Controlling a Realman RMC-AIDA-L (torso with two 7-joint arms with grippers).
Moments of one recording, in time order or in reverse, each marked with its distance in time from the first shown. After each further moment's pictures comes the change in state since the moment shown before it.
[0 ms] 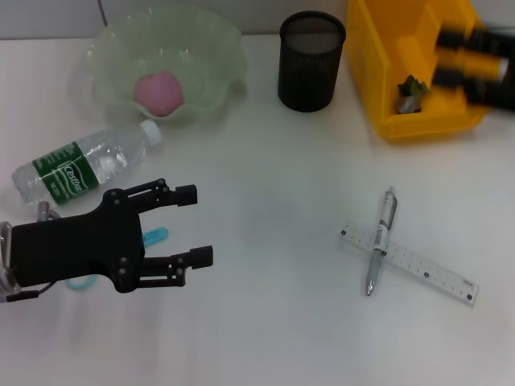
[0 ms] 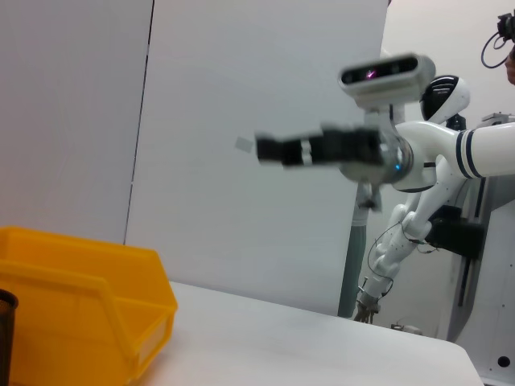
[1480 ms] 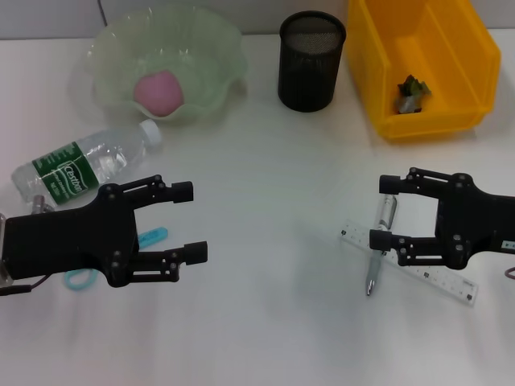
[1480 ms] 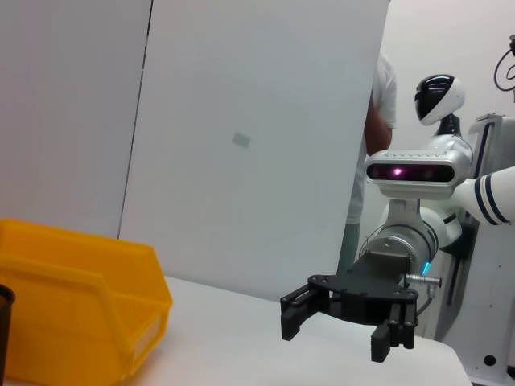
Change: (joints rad) left arm -0.013 0.022 0.007 0.013 0.000 0.014 -0.054; right arm -0.074 0.109 -0.005 0.110 -0.265 0.094 -0.356
